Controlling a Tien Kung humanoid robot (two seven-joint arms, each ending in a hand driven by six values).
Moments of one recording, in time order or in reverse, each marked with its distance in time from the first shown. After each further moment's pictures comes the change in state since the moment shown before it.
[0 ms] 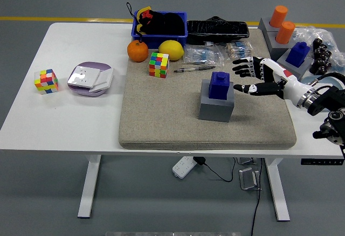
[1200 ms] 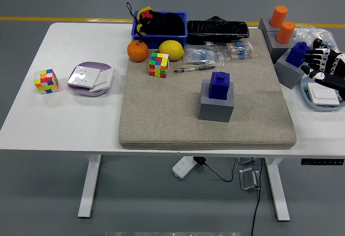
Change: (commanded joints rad) left arm 0.003 0.005 -0.015 -0.001 0.009 0.005 0.001; right arm -0.174 -0.042 0.386 0.107 -0.013 -0.021 -0.042
